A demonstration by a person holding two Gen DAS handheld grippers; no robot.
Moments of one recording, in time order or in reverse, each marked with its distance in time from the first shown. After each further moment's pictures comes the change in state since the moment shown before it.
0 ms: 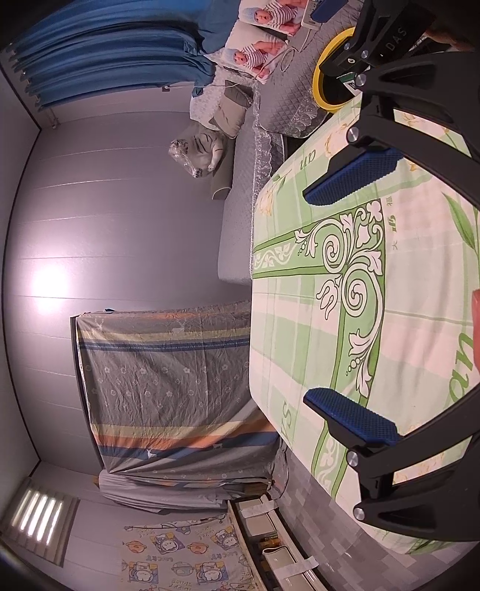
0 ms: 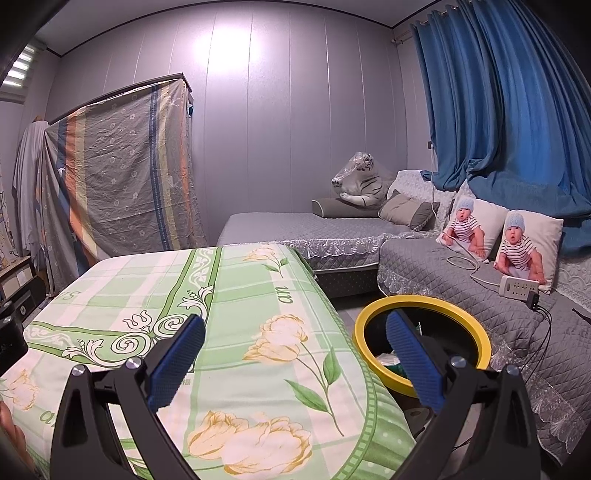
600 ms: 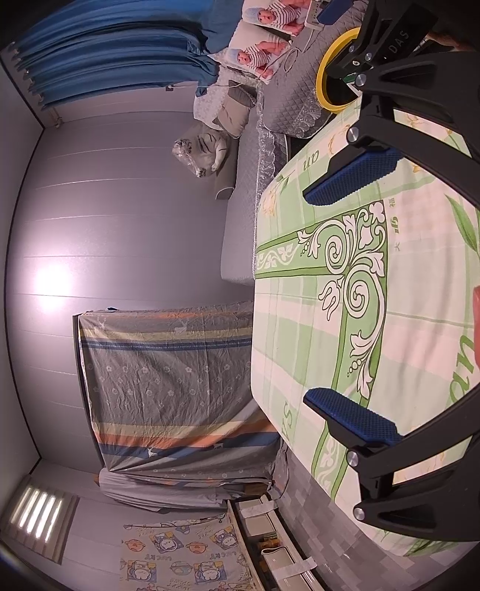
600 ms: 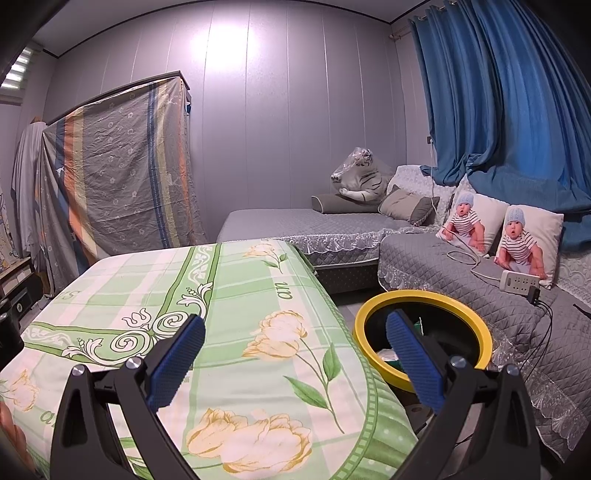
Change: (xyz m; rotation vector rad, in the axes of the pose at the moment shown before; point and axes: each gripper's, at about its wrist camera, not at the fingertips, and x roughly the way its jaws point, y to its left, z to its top) left arm -0.003 -0.003 -0.001 -0.005 -0.012 0.003; right arm 0.003 -0.005 -0.002 0.011 0.016 0.002
